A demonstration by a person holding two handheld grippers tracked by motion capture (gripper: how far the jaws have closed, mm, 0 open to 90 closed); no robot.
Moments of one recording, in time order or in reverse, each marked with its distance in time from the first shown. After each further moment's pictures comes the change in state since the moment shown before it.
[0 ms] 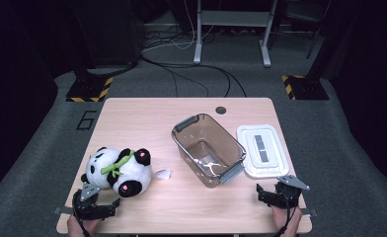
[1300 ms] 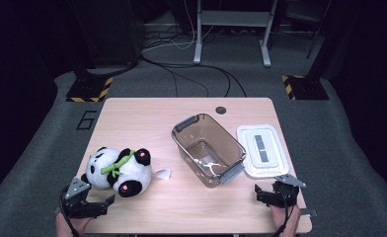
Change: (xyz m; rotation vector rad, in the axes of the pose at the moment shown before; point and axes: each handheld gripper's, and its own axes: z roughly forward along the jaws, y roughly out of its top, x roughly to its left) left arm -0.001 0.038 -0.050 -0.060 -0.071 0.026; right arm 0.002 0.002 0.005 0.053 0.008 -0.028
